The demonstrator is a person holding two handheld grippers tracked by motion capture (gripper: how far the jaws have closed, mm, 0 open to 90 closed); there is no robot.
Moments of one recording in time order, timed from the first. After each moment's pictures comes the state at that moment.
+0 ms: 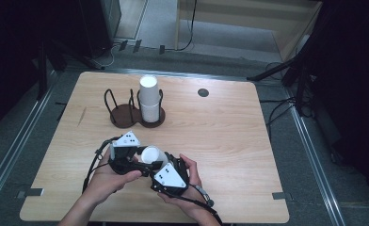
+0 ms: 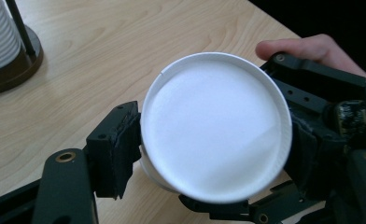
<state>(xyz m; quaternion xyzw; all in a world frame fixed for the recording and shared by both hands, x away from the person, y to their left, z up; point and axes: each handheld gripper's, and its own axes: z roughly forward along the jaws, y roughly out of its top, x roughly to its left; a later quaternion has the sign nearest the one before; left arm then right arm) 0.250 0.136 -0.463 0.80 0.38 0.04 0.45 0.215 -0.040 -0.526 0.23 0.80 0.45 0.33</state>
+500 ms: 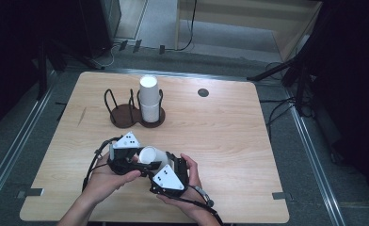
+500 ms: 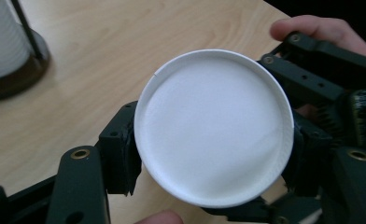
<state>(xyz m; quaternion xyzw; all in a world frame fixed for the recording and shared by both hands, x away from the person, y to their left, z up) 0.249 0.140 -0.464 0.81 0.37 0.07 0.45 0.214 -0.039 -0.526 0.22 0.80 0.44 0.34</state>
